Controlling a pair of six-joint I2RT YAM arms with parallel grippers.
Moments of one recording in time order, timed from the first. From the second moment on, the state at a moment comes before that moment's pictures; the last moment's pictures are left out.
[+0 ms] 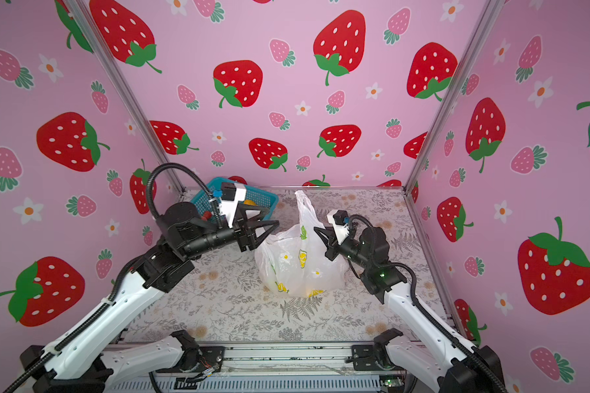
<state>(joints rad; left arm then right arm) -0.67 1.14 1.28 -0.22 0.47 -0.21 0.53 0.99 0.68 0.24 -0.48 0.01</state>
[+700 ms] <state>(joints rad) -0.59 1.58 1.62 -0.36 0.67 -0.22 0.52 0.97 0.66 0.25 -0.58 -0.01</state>
